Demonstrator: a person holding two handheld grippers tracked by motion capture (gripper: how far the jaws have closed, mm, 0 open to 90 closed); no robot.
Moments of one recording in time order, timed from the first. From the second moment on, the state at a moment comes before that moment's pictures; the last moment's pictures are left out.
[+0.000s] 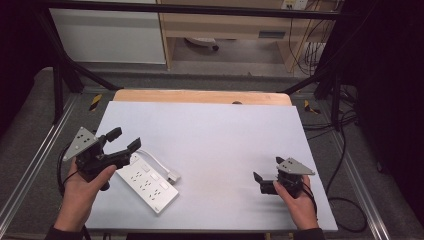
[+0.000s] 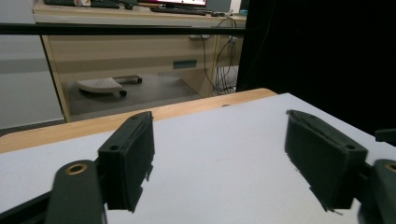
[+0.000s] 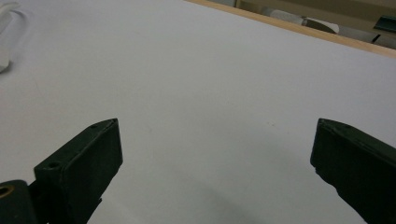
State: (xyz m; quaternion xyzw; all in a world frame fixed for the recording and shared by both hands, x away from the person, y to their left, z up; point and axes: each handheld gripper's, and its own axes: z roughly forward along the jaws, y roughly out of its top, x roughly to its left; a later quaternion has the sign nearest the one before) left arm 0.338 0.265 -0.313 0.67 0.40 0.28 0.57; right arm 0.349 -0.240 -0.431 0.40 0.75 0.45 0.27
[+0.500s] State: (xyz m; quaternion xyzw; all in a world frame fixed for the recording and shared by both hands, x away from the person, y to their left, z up) left arm 0.348 0.258 -0.313 0.69 0.39 0.27 0.56; right arm 0.349 -0.241 -0.432 0.40 0.75 0.45 0.27
